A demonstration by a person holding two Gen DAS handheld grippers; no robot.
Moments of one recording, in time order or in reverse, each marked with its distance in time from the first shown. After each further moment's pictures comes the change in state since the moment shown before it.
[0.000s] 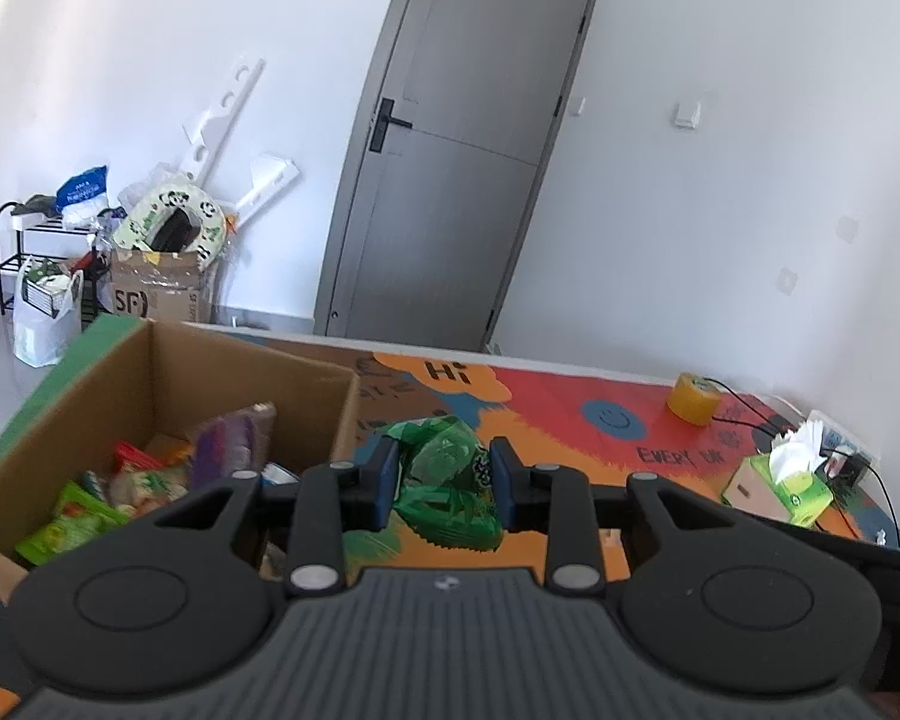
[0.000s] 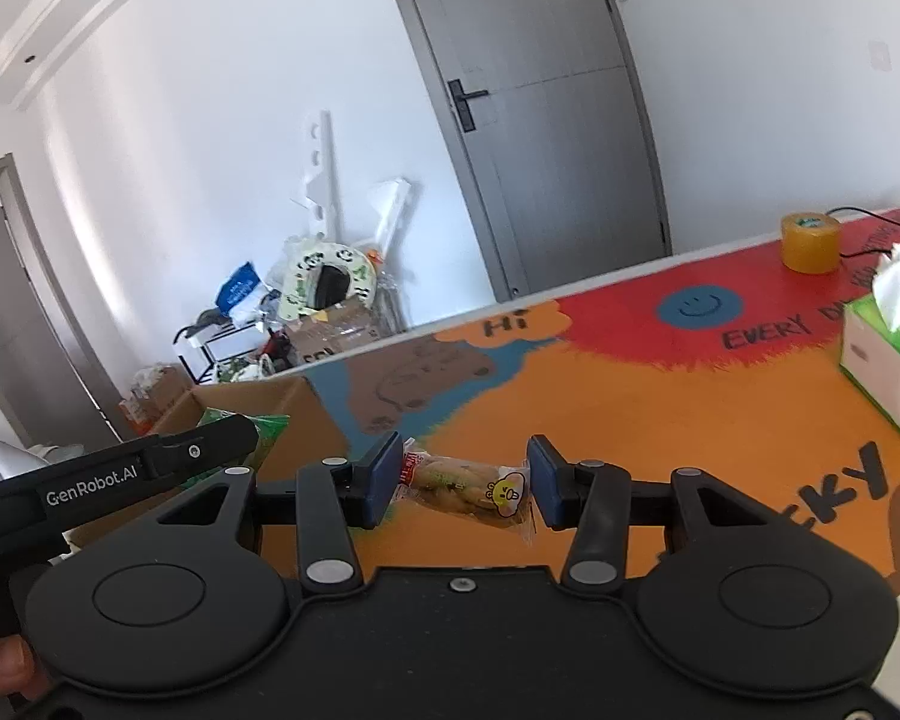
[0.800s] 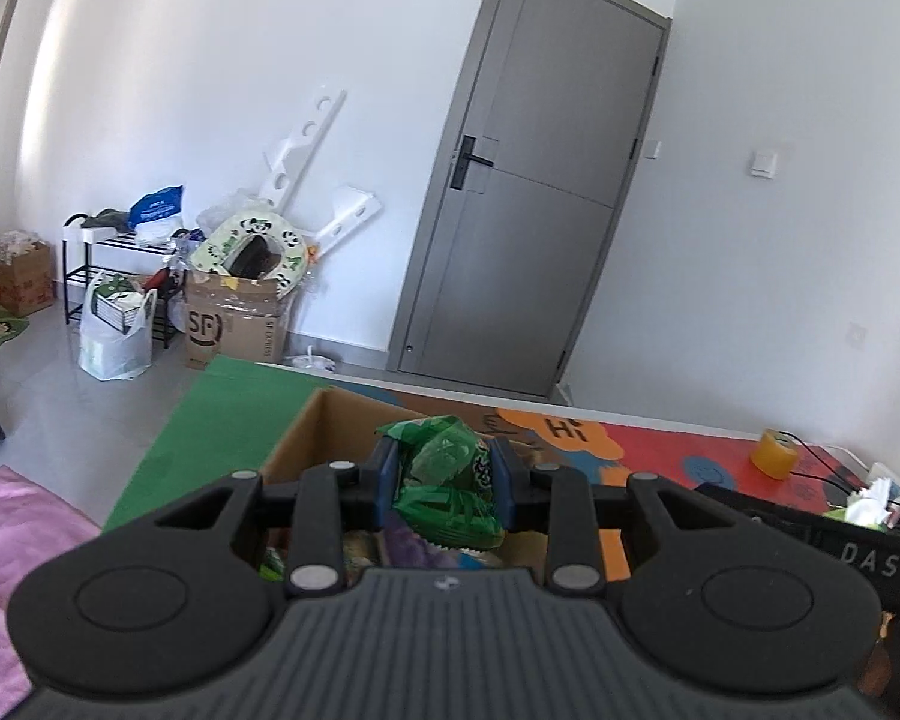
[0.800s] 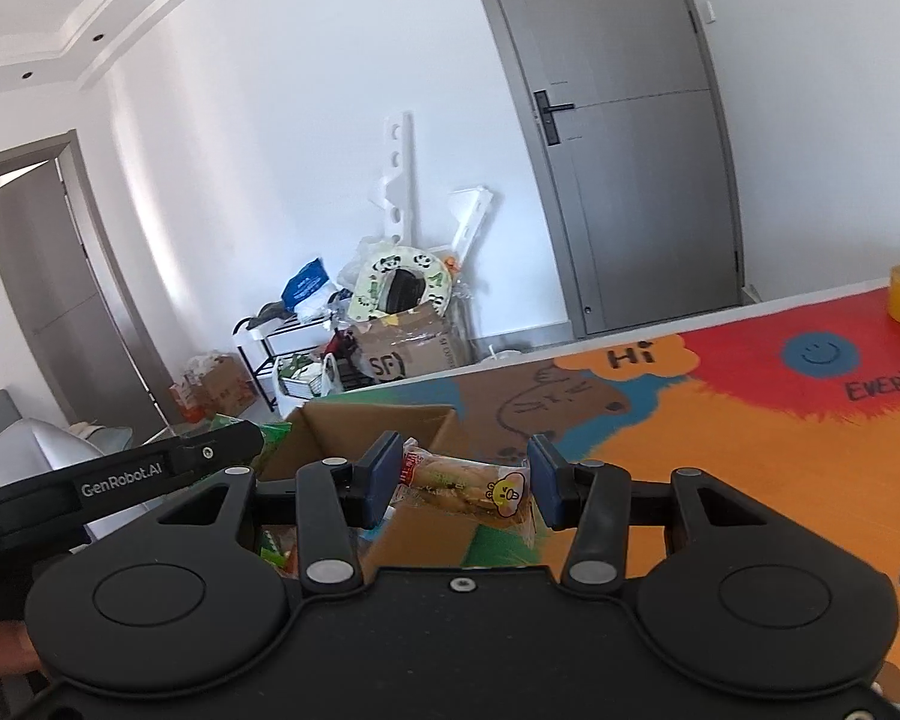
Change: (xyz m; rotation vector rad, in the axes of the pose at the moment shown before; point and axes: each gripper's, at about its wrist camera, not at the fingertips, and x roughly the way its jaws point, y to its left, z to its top) left arm -0.017 0.078 0.029 -0.047 -0.058 0.125; right arm 0.029 0.076 0.012 -0.082 -0.015 0.109
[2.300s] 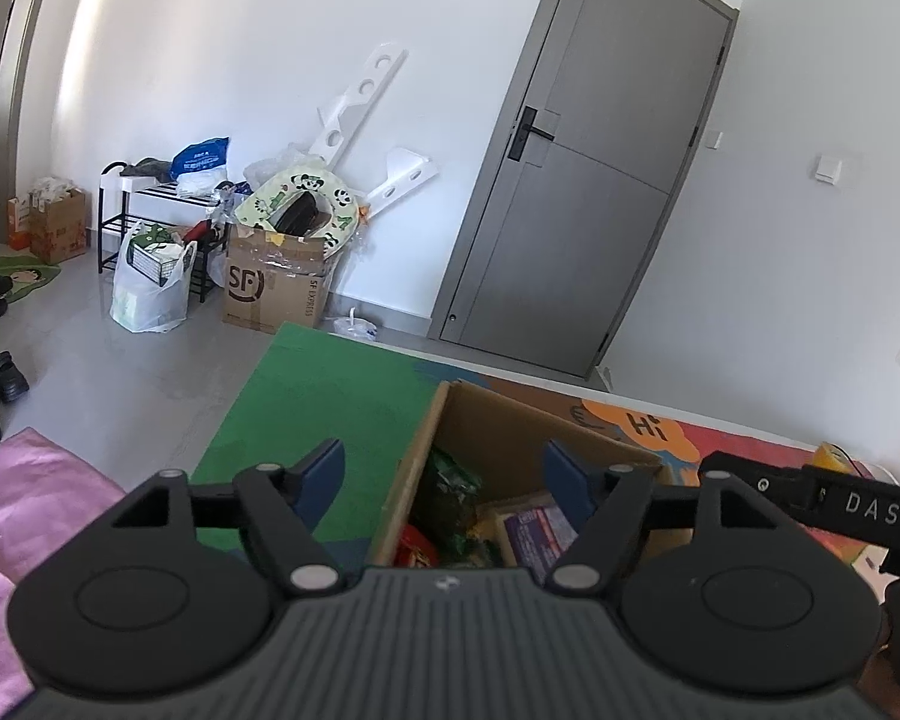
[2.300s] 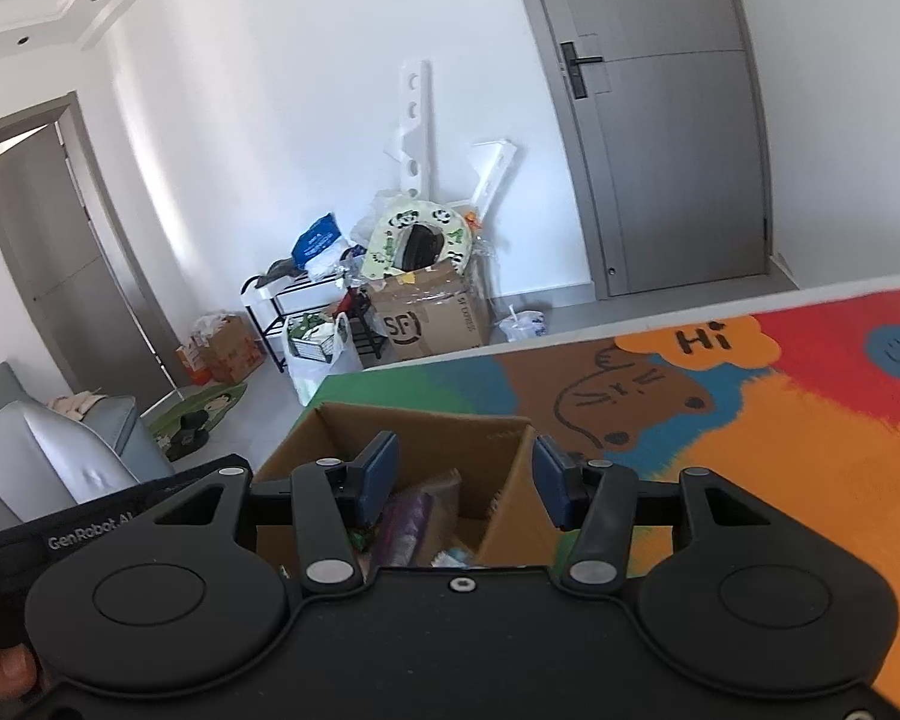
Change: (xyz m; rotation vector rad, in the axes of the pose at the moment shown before) left arm 0.021 0.058 0.010 -0.079 0.074 0.052; right arm 0.062 0.034 0.018 -0.002 0.101 0.010
